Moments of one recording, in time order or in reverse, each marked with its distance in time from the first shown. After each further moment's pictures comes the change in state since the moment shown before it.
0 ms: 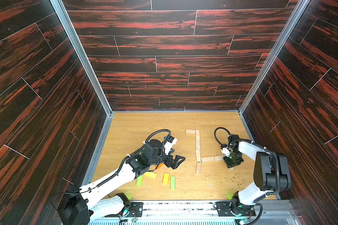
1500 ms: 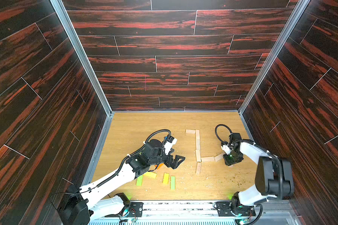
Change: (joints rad) left arm 0.000 0.000 0.000 -0.003 -0.012 0.007; right arm 0.007 -0.119 0.008 -0.019 -0.056 0.016
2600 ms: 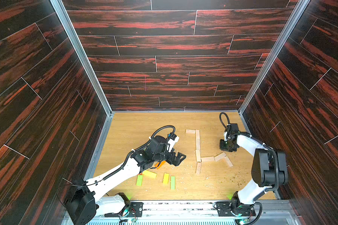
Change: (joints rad) left arm 0.000 0.107 0.107 -0.125 -0.041 -0.023; right arm 0.035 0.184 0.159 0.230 -0.071 0.509
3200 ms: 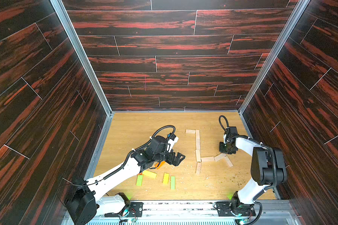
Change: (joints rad) left arm 0.000 0.006 0.011 -0.034 -0.018 -0.016; right arm -0.002 0.018 -0.073 0.095 0.031 -0.008
